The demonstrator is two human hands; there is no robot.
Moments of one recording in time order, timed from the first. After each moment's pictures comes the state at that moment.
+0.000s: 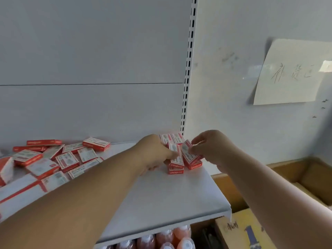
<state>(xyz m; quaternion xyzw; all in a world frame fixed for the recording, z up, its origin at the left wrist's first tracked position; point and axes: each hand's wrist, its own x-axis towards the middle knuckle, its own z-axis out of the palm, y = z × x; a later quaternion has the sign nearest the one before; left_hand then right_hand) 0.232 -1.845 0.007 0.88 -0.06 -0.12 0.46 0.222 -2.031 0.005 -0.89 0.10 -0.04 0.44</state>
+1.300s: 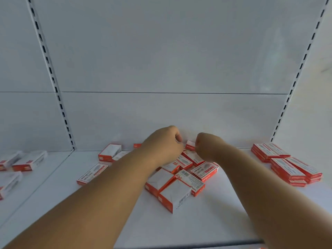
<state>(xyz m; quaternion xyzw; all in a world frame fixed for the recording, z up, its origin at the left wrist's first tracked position) 0.228 -1.581 0.027 0.95 -0.11 0.11 0.28 0.284 -1.746 0.006 -0.99 -0.03 -0.03 0.10</state>
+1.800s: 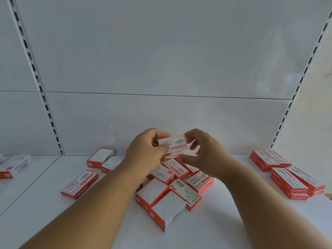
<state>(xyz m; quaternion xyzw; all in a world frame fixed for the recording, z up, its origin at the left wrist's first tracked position) 0.235 -1.564 0.005 0.83 -0.03 0.15 0.53 0.257 -1.756 0.009 -0.92 -0.22 -0.14 0.30</state>
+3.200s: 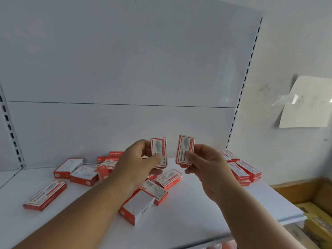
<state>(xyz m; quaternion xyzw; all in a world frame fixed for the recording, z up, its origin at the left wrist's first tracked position) 0.190 -1.606 0.016 0.81 -0.10 0.08 0.57 0.168 -1.798 0.018 -0.70 -0.02 -0.09 0.71</state>
